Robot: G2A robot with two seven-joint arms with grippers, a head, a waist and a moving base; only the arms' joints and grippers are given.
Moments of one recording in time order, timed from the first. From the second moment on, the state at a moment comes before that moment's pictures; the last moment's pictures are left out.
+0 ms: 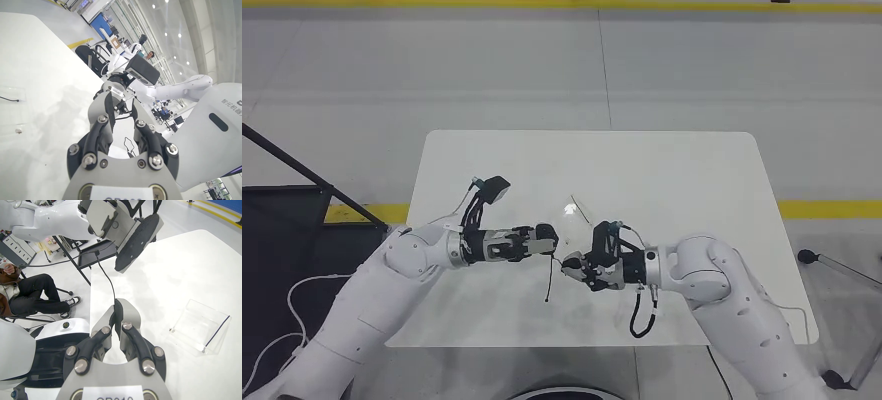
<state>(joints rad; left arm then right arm) 0.94 -0.95 -0.99 -1.43 -0.47 -0.83 -0.97 -0.98 -1.13 1.01 -1.61 -0.58 -0.89 0.71</state>
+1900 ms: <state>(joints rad) 1.01 -0.94 -1.11 -1.43 -0.50 -0.89 -0.93 -0.96 -1.03 0.96 -1.62 -0.41 -1.01 0.59</state>
